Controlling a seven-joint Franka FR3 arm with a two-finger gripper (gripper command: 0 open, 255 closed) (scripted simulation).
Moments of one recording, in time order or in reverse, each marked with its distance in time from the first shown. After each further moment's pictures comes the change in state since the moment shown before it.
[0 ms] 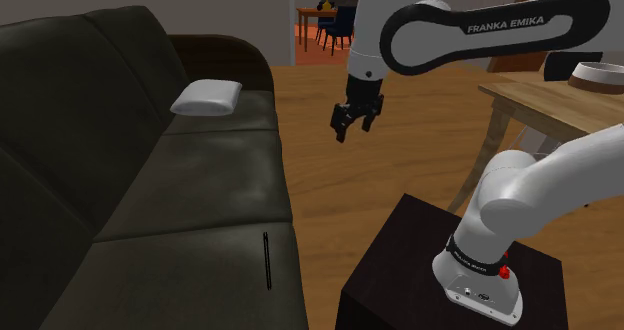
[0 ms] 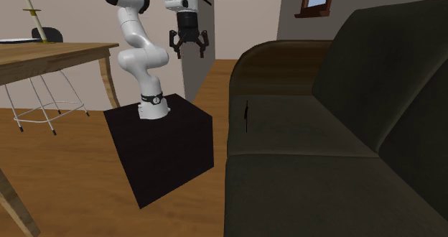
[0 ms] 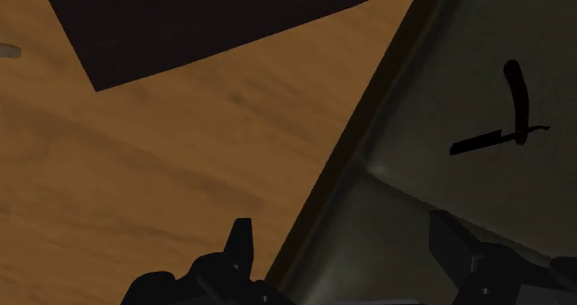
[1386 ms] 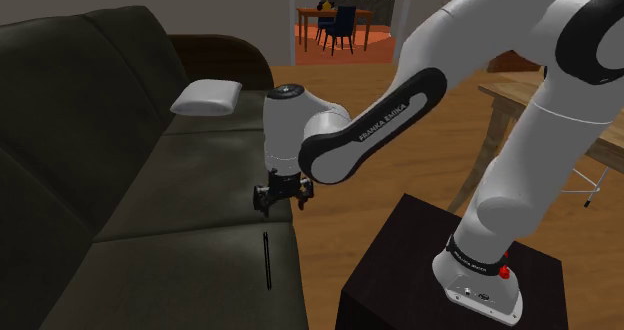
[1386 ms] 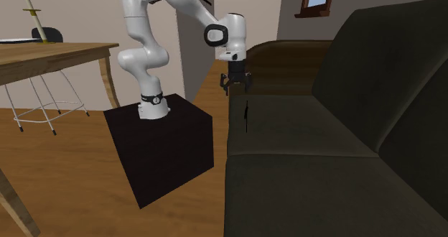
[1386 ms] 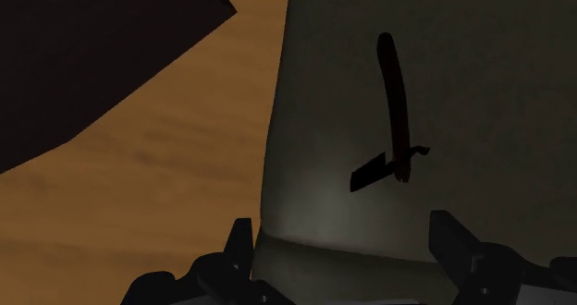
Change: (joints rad) arm -0.054 0.652 0.410 0.110 -0.113 0.516 0.736
